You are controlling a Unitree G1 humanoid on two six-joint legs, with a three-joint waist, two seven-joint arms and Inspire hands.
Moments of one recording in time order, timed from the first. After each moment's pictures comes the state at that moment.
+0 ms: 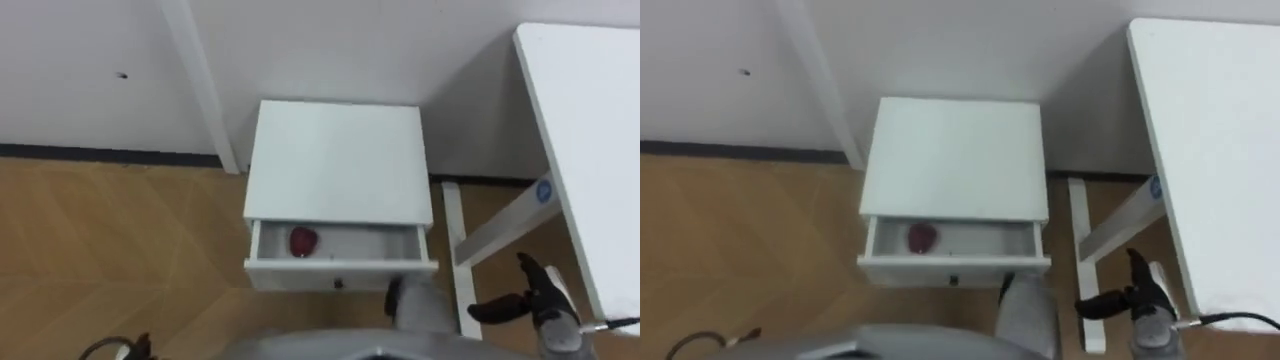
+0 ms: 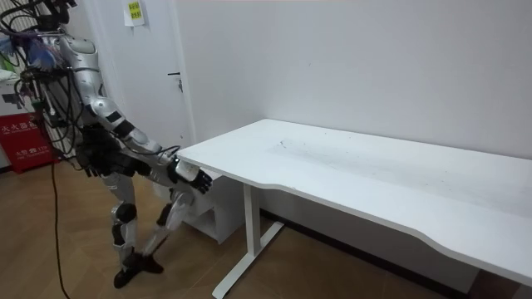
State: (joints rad) left arm 0.16 0.24 0.11 1.16 0.25 0.05 0.14; right arm 0.20 -0.33 -0.11 1.07 -0.17 -0.09 -0.12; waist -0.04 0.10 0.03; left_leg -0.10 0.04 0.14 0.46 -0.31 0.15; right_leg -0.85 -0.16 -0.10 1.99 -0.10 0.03
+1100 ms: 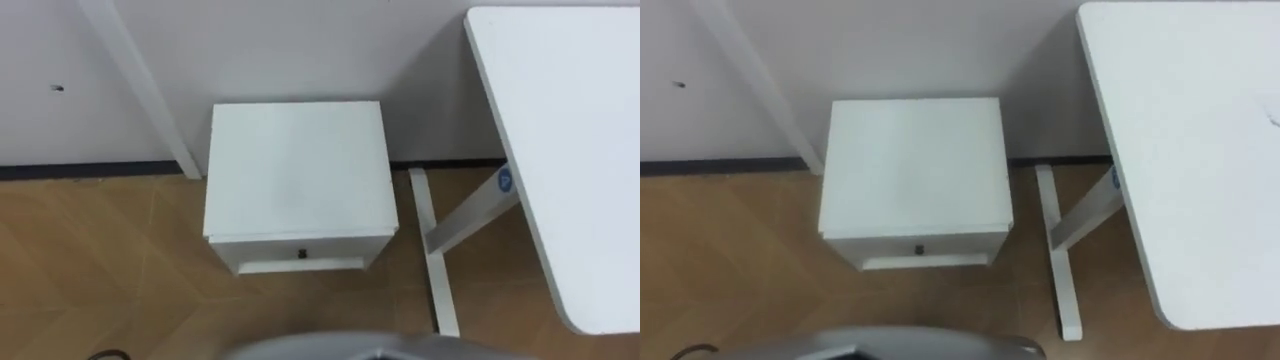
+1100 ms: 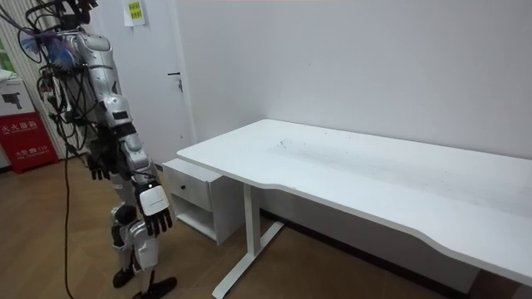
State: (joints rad) left arm 0.23 0.19 0.19 1.16 0.26 0.12 0.18; right arm 0.14 -0.25 -0.13 1.40 -0.09 0.09 0.02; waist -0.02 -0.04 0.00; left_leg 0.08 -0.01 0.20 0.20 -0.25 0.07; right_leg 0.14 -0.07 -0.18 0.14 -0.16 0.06
